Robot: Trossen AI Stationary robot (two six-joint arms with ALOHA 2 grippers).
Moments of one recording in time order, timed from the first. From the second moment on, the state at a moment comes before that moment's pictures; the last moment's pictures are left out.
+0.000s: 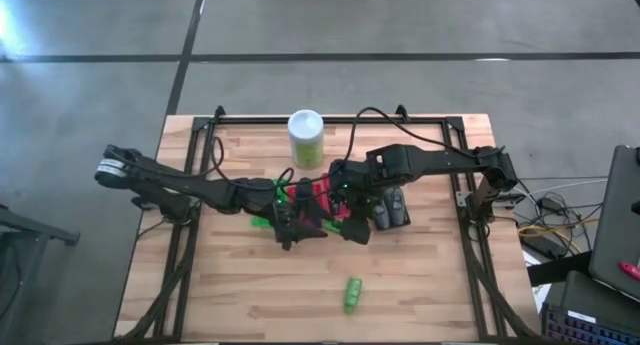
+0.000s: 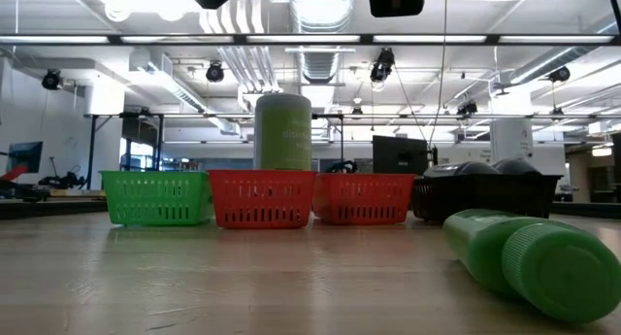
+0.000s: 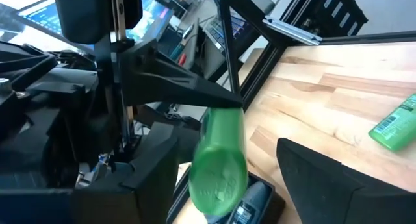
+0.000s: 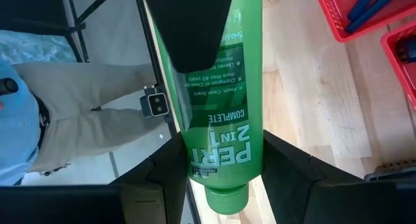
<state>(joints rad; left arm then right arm) -0.17 1.38 0.91 0.34 0.09 0.93 0.07 1.81 1.88 -1.19 -0.47 0.56</state>
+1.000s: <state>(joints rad) -0.18 1.40 0.96 0.19 -0.09 0.87 0.07 1.77 1.88 -1.27 -0.27 0.57</state>
